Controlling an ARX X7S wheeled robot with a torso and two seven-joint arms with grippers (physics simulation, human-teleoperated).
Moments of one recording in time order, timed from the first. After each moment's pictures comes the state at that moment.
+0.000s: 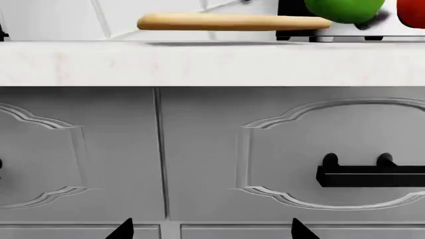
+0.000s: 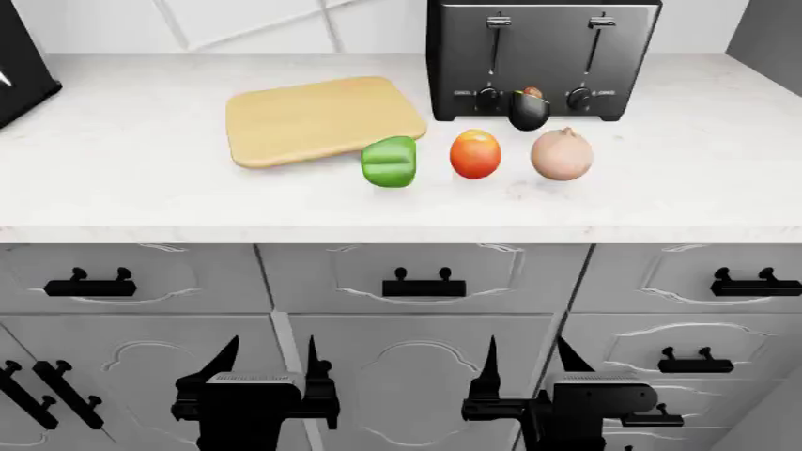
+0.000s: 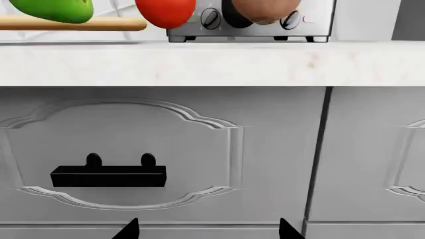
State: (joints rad) left arm 0.00 0.00 0.00 0.00 0.00 0.00 0.00; right arm 0.00 0.00 0.00 0.00 0.00 0.00 0.00
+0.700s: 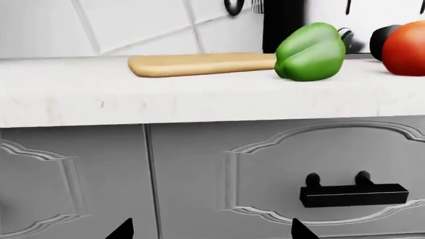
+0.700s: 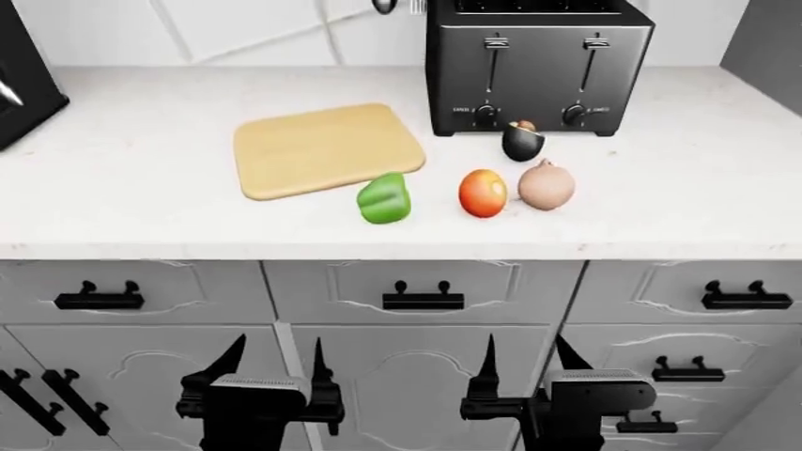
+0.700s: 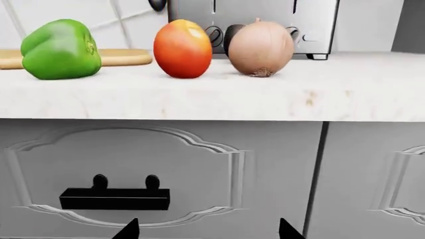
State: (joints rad) left arm 0.01 -0.07 0.09 0.01 -0.06 0.02 -0.05; right arm 0.00 0.07 -0.08 -0.02 0.06 0.02 0.08
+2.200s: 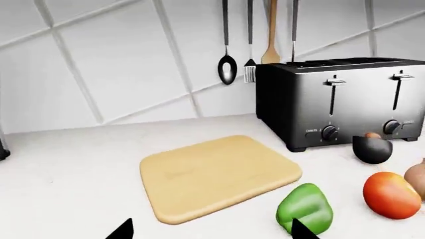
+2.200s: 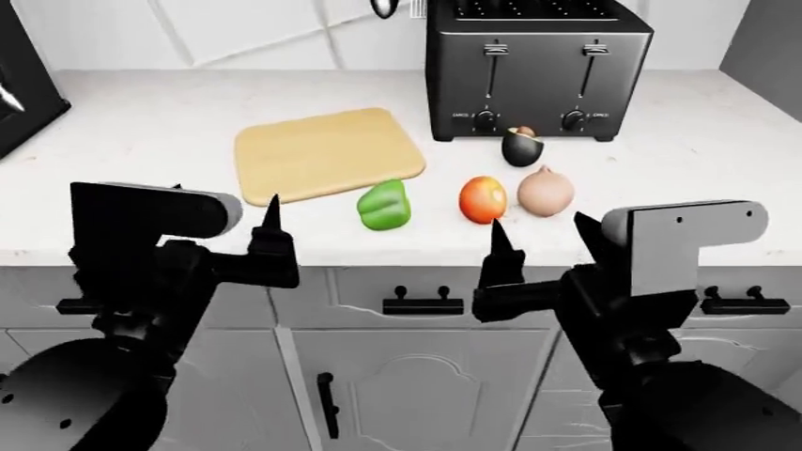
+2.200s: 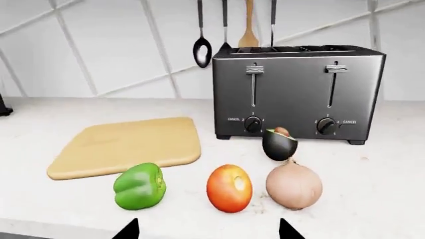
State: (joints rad) left arm -0.55 -0.27 -0.09 0.82 -0.55 -1.31 -0.23; right arm 0.53 0.24 0.14 -0.85 0.89 1.36 0.46
